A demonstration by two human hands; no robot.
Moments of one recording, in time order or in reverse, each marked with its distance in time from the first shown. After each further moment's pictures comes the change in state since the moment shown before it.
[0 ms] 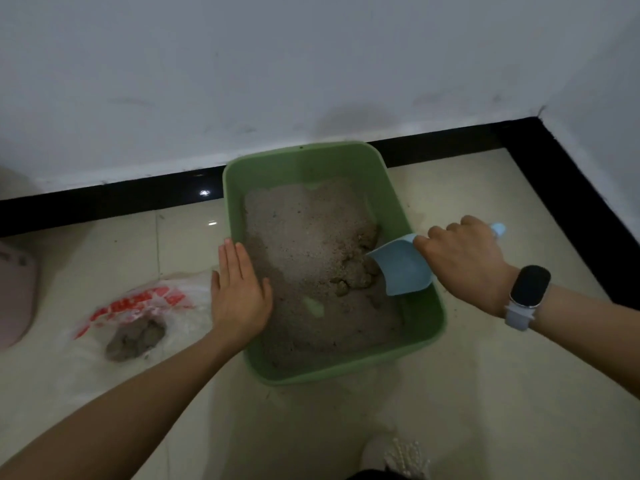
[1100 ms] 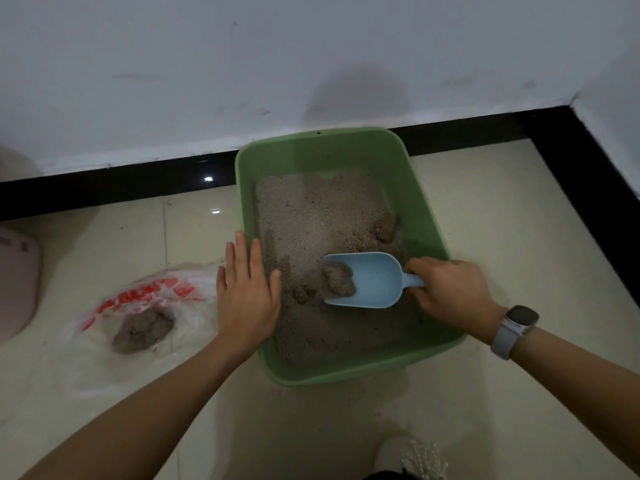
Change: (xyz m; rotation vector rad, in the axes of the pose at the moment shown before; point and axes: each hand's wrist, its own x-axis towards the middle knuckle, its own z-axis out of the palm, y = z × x) left_hand 0.001 -0.021 0.019 -0.039 0.134 0.068; right_hand 0.015 -0.052 0.061 0.571 0.208 0.067
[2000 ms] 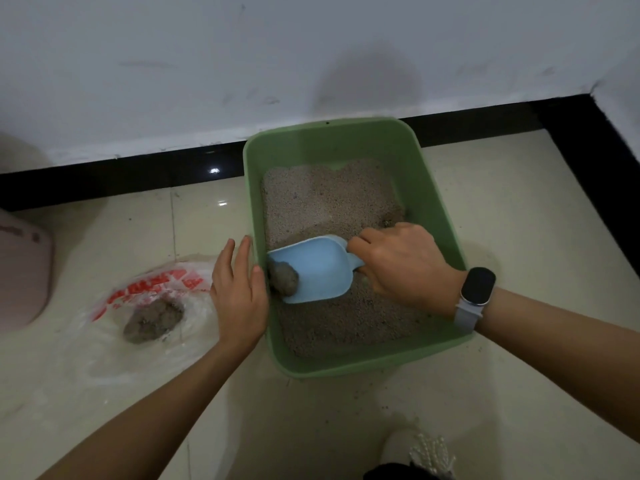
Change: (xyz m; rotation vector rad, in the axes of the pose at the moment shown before) left_hand -0.011 -0.013 0.001 -0.457 0.191 -0.183; right_hand 0.044 -0.060 -0.022 -0.022 0.252 -0.479
